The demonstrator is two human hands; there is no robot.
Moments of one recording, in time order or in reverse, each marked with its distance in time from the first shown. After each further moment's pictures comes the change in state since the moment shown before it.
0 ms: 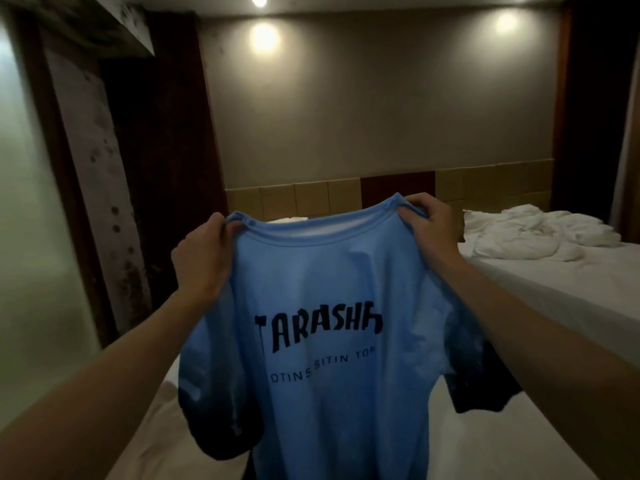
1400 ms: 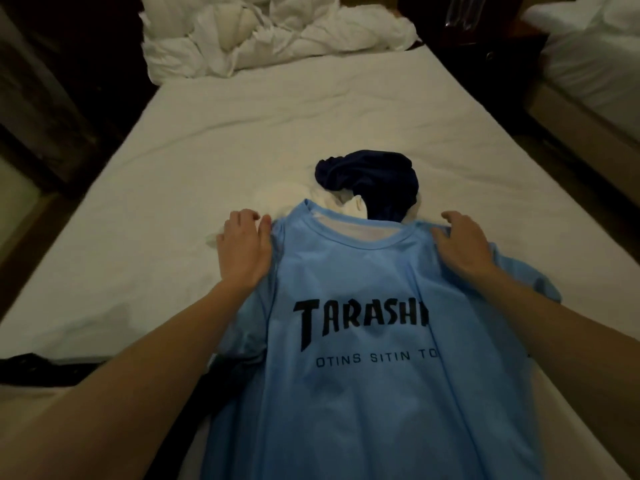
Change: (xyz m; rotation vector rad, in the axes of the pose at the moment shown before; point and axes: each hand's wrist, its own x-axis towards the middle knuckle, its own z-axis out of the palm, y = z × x) left_hand -0.225 -0.185 0.495 0.054 -0.710 -0.439; right_hand -0.119 0.557 0.160 -0.748 -0.614 0.679
